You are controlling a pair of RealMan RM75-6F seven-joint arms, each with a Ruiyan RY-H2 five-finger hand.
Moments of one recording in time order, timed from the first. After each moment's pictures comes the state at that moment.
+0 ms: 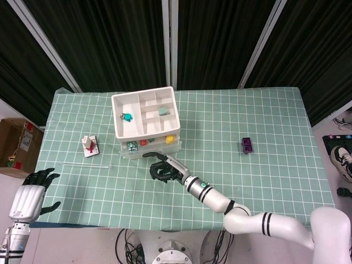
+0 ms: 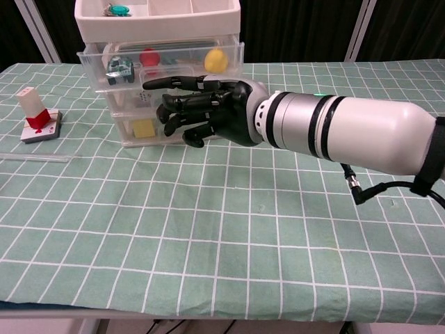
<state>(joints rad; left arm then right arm) -0.09 -1.20 0.00 -1.60 1.54 1.46 0.16 0.81 -1.74 0.43 -1.51 -1.20 0.51 0.92</state>
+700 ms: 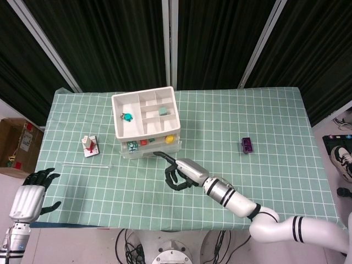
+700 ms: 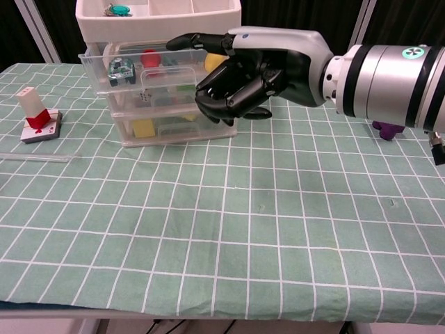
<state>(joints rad) -0.09 -1.21 0.00 -1.59 1.54 1.47 0.15 0.78 -1.45 0.33 -1.74 -1.36 0.66 0.46</state>
